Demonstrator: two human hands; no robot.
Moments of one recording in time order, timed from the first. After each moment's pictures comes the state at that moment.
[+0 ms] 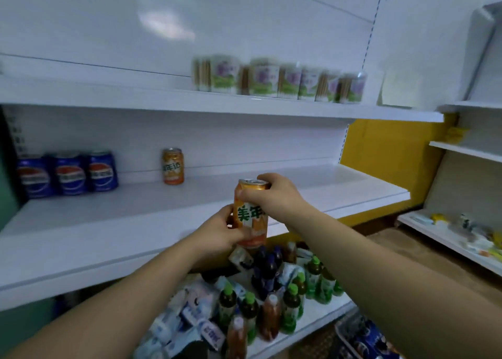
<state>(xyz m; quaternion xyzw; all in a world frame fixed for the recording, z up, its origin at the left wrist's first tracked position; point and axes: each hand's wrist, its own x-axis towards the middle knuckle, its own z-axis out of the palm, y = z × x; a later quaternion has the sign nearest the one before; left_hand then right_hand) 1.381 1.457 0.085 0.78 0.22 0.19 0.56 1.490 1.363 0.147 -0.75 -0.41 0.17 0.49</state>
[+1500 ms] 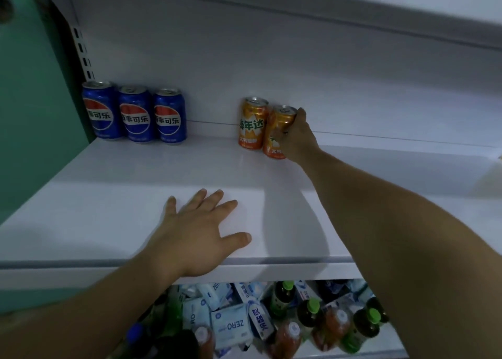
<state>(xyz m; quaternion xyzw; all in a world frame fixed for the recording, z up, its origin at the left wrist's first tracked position) 1.305 1.587 0.033 0.87 0.47 -0.02 0.11 1.560 1.690 0.074 -0.75 -0.50 0.11 0.41</state>
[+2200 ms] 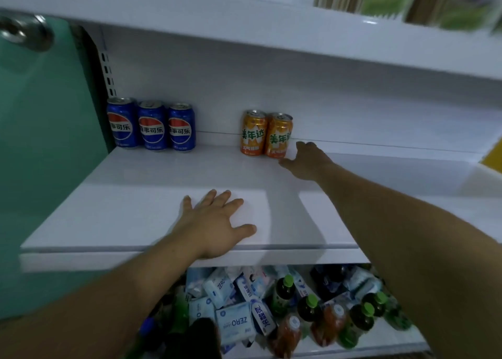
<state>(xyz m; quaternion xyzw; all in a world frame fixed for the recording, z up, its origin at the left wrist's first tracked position) 1.306 1.585 0.038 0.88 0.47 -0.03 0.12 1.556 1.624 0.092 -0.83 -0.54 0.05 0.13</state>
